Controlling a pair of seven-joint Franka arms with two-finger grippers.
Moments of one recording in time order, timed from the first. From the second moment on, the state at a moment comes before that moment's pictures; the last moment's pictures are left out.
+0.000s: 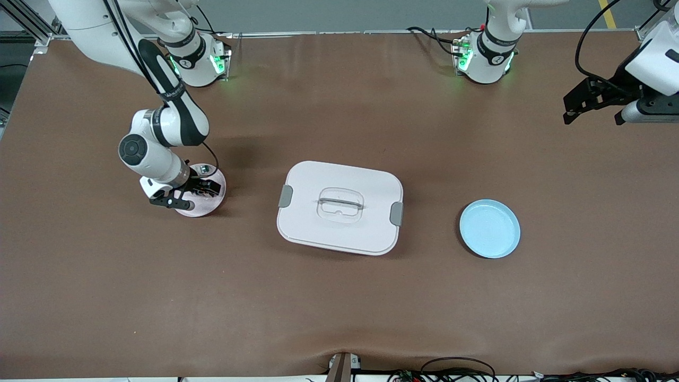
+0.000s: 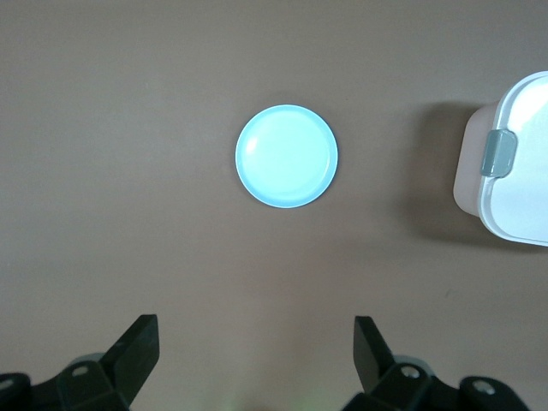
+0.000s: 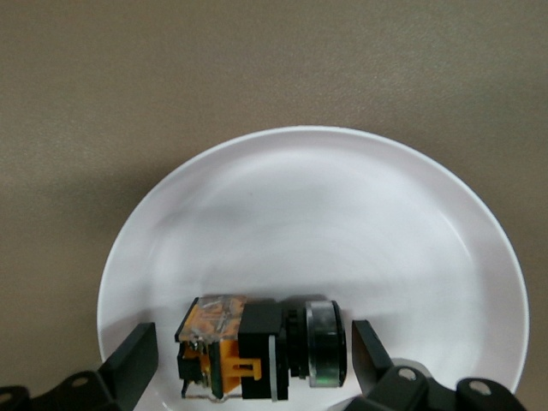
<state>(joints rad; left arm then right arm) -0.02 -0.08 -0.10 -1.58 0.01 1.52 -0.08 0.14 0.33 0.01 -2.37 0.14 2.64 0.19</state>
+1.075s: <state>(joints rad) -0.02 -0.08 -0.10 -1.58 0.01 1.52 -0.08 0.15 0.23 0.03 -2.12 0.17 2.13 0.59</state>
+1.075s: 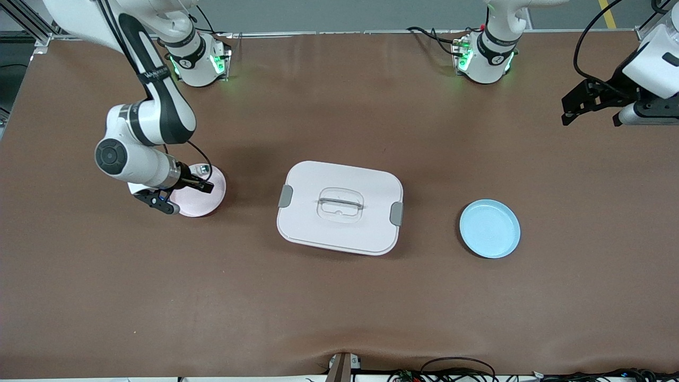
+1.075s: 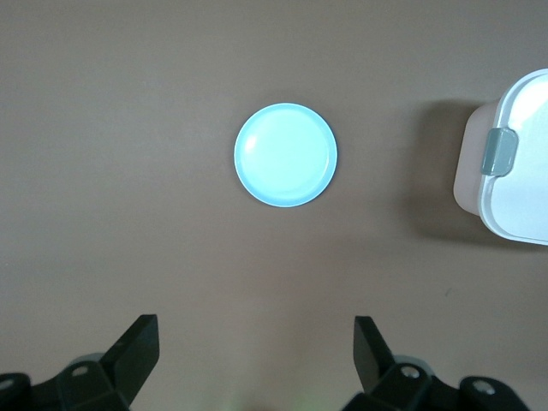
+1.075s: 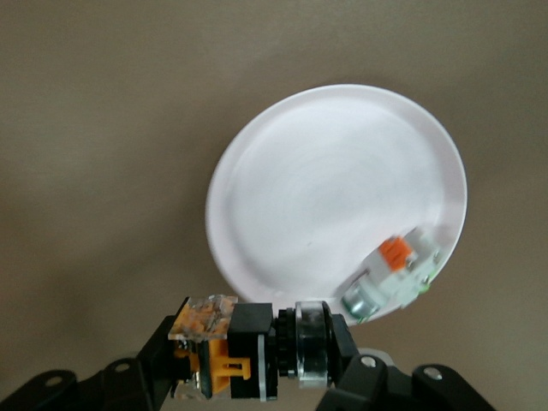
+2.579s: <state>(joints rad) -0.04 -0.04 -0.22 -1.58 -0.29 1.62 -0.16 0.58 0.53 0.03 -1.21 0.66 2.06 1.89</state>
